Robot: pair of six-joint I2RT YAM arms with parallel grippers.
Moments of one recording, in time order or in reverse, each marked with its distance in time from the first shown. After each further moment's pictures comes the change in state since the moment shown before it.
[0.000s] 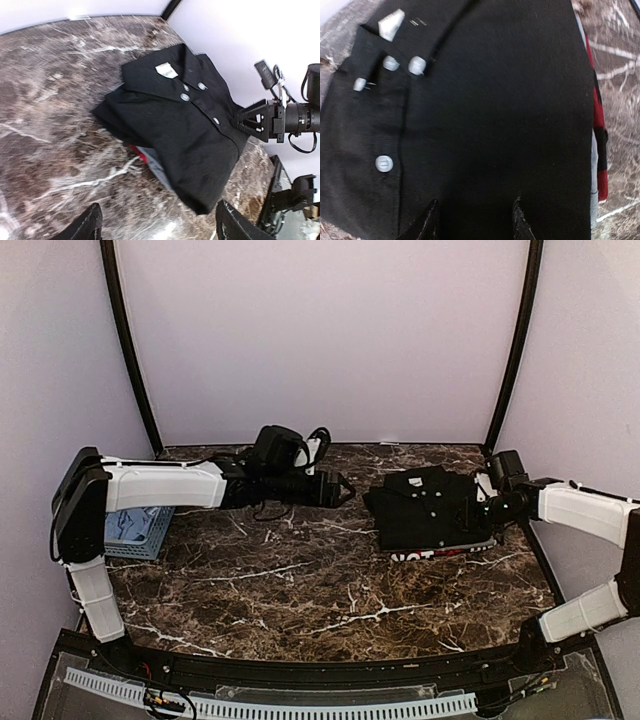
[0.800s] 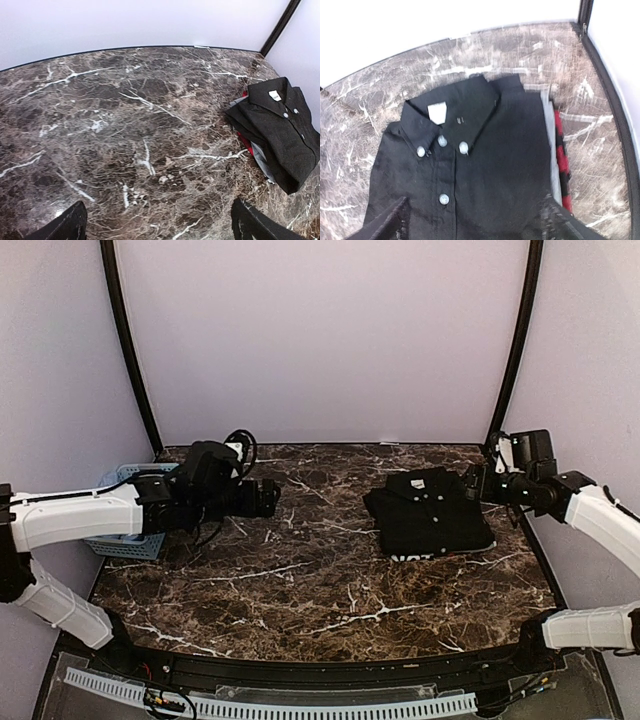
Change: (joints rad) left arm 0.005 -0.498 -0.417 -0.147 -0.555 0.041; right arm 0.026 -0.215 0.025 0.018 0.116 0.027
